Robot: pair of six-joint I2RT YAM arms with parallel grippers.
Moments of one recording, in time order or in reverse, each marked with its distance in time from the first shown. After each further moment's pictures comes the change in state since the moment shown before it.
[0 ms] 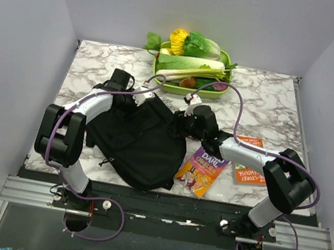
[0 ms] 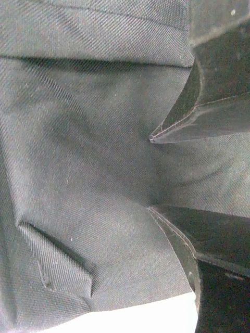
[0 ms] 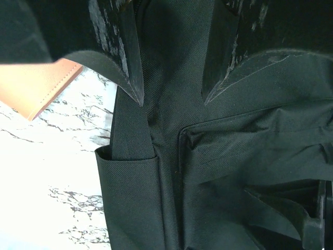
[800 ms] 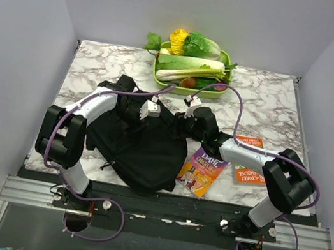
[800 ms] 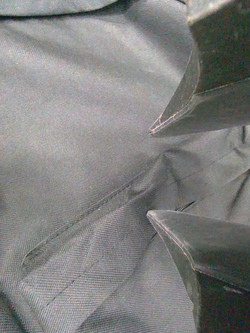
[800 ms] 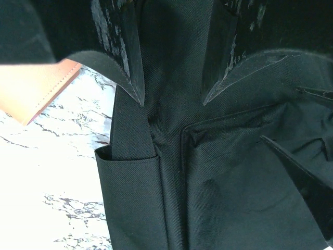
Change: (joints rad) left arm -0.064 -0.001 0.065 -0.454 0.446 0.269; right arm 0.000 -0.001 -0.026 0.025 -0.013 0.005
